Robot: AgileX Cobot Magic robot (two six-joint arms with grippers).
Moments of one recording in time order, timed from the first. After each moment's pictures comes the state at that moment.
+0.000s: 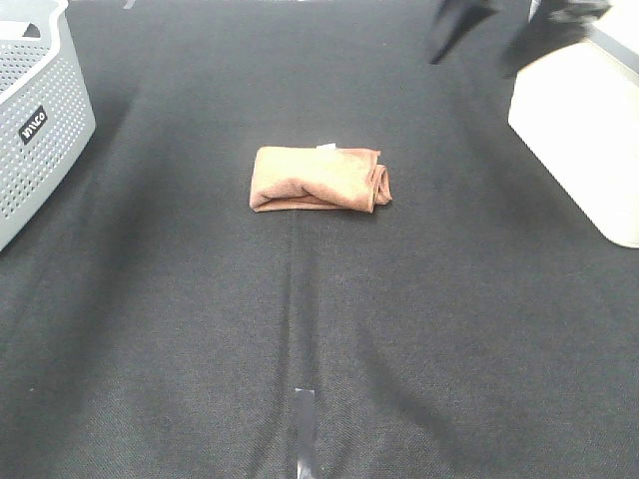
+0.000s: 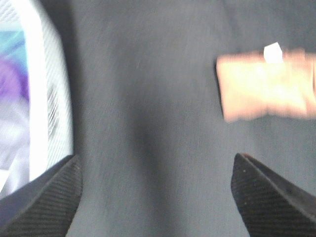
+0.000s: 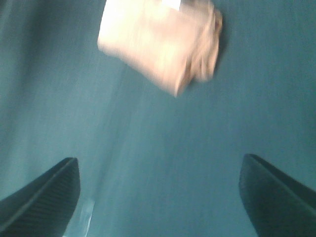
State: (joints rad) left arm -0.12 1.75 -1.87 -0.10 1.21 0.04; right arm 0.18 1.80 -1.71 0.36 1.21 -0.19
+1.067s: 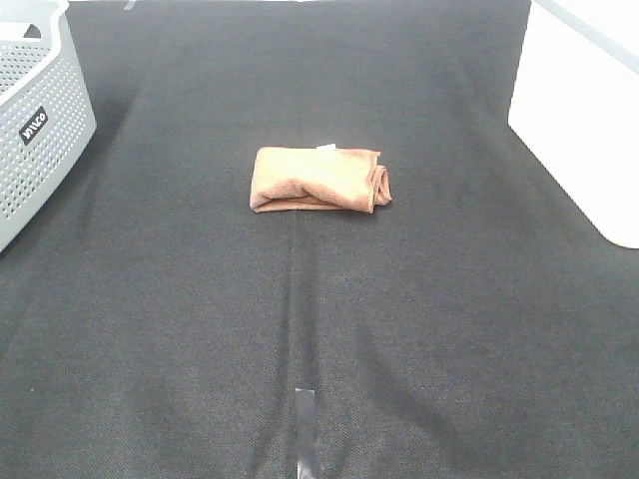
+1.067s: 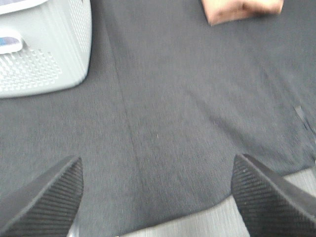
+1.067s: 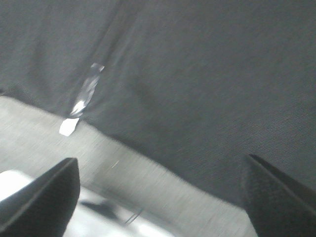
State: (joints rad) left arm -0.12 0.15 -0.63 -0.08 1.16 0.07; right arm 0.18 0.41 -0.62 0.27 1.16 -0.19
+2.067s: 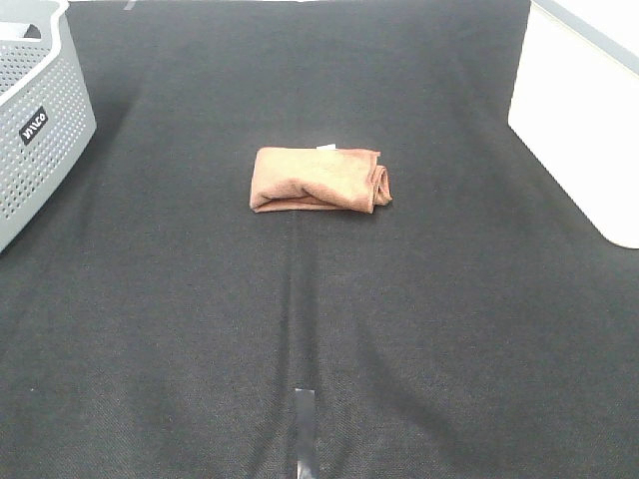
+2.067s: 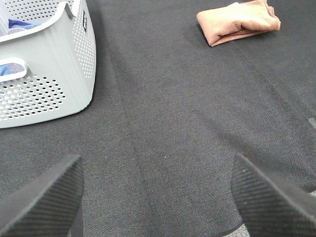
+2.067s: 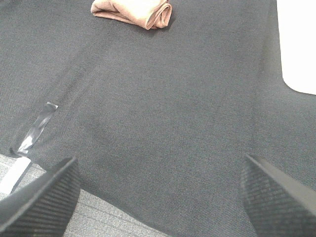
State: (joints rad) left arm -0.12 0.00 -0.50 -0.09 1.06 0.14; right arm 0.18 0.09 -0.51 0.14 1.07 -0.19
